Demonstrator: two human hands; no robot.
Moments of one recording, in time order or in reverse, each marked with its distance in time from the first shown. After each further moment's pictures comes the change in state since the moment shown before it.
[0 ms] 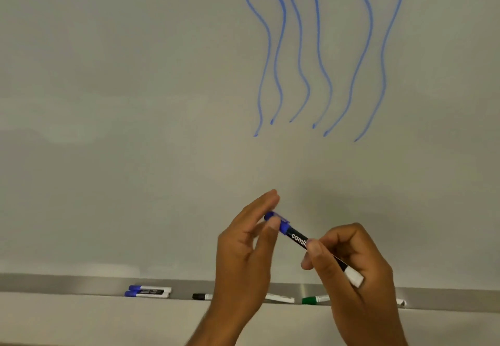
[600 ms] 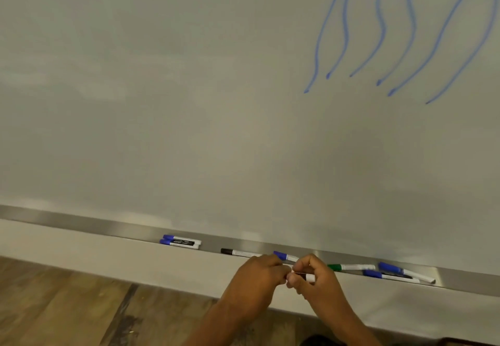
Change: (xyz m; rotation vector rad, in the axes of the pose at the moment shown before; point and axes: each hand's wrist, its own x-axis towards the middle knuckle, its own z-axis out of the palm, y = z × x) left_hand -0.090 -0.186 -0.037 0.880 -0.628 0.085; right_hand -0.071 0.202 0.056 -0.175 -0.441 0.550
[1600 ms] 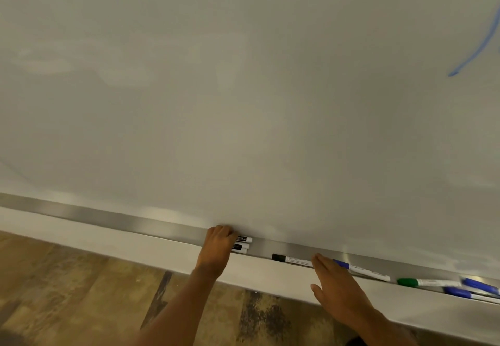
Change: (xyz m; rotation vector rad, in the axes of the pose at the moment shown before) left_hand -0.050 -0.268 -0.012 0.255 -0.052 -0.422; right_hand 0.093 0.051 0.113 -0.968 -0.205 -0.132
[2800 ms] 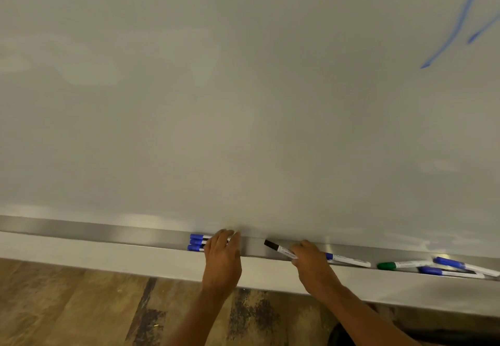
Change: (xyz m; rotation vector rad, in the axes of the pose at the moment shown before) left_hand -0.014 0.058 0.026 -0.296 0.218 -0.104; right_hand 0.036 -0.028 -0.010 0.084 -0.012 0.150
